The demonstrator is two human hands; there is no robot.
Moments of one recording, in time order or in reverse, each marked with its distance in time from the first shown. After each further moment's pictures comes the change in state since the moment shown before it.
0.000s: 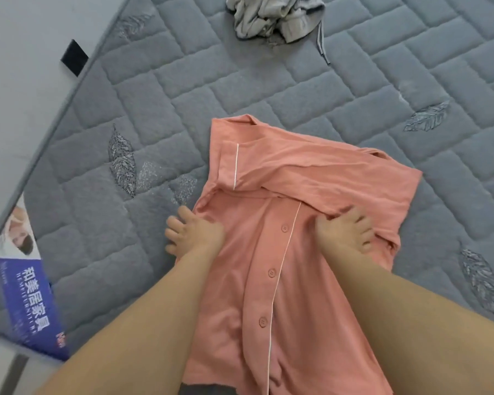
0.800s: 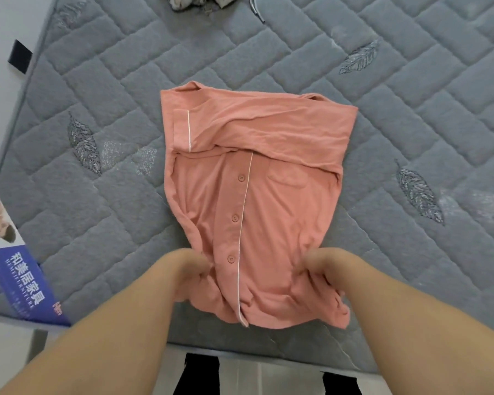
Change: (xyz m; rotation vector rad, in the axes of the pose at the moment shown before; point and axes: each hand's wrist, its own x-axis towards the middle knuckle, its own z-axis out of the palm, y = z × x) left_hand -0.109 -0.075 -0.007 0.333 -0.856 -0.098; right_hand -0.059 0.166 -0.044 -0.115 -0.997 0.136
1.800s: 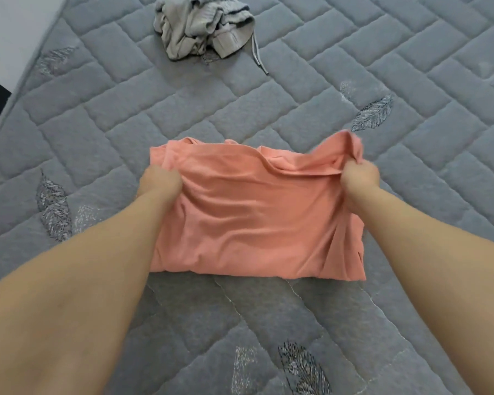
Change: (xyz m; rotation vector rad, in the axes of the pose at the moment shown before) left_hand 0.075 0.193 -0.207 -0.323 0.911 0.467; right_hand 0.048 -0.189 -0.205 0.702 0.858 -0.433
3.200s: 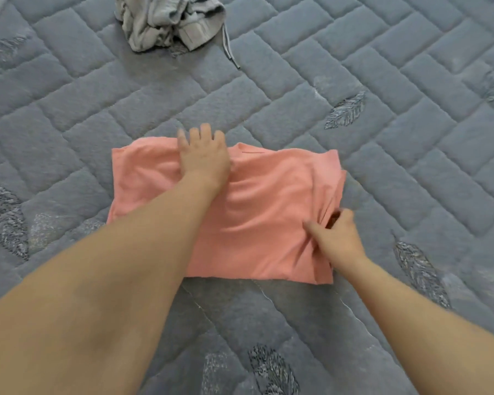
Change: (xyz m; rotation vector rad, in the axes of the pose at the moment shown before) left_hand -0.059 0.118 0.068 0.644 0.114 0.722; right_hand -0.040 0.086 -0.043 -0.209 -0.216 -0.100
